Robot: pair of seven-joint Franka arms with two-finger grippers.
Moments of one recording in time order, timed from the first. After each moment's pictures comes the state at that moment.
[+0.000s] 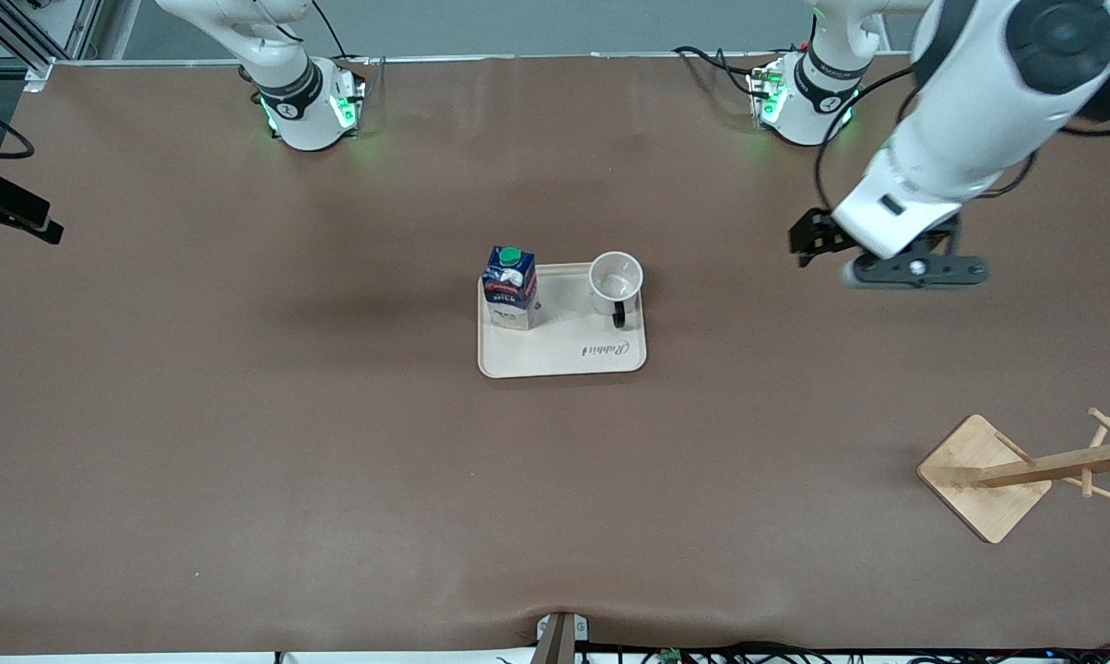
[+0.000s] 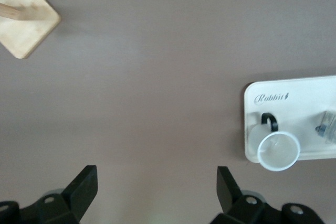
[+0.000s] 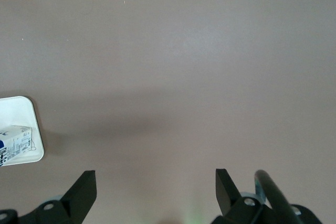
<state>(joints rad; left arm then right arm) -0.01 0.08 -0.38 -1.68 0.03 1.71 -0.37 -0.08 0.06 0.00 -1.39 0.00 1.40 0.00</state>
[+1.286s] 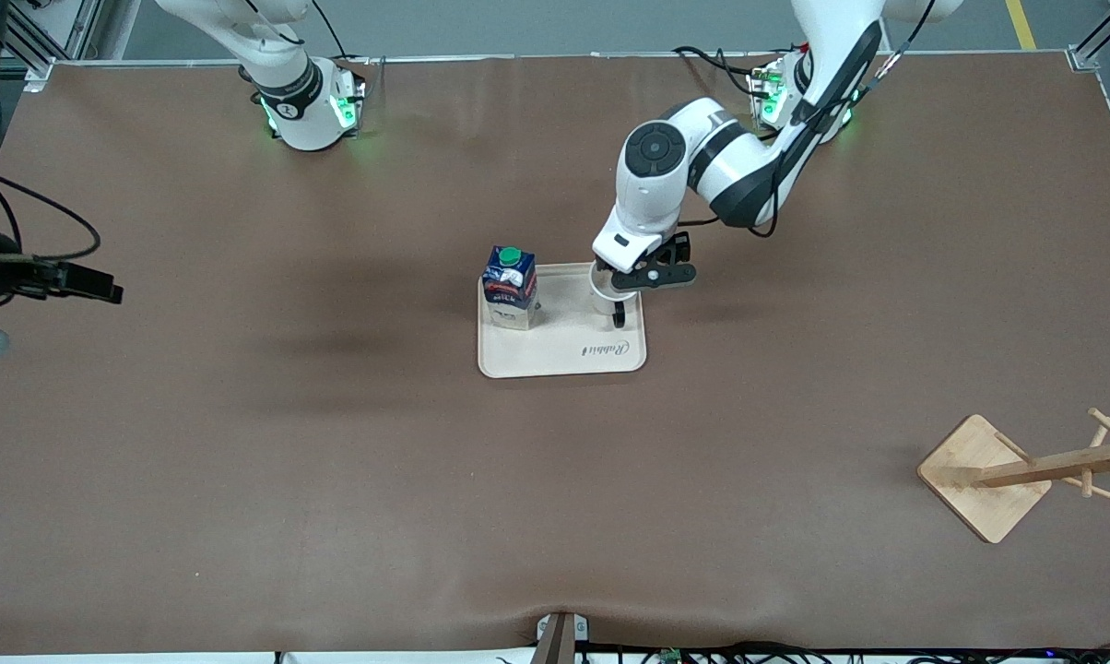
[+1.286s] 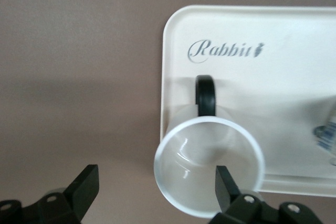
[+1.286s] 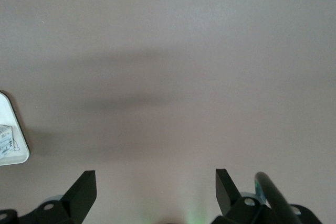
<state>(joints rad) -0.33 0.34 -0.45 -2.08 0.22 2.29 -0.99 -0.08 0.24 0.01 -1.42 0.00 1.45 0.00</state>
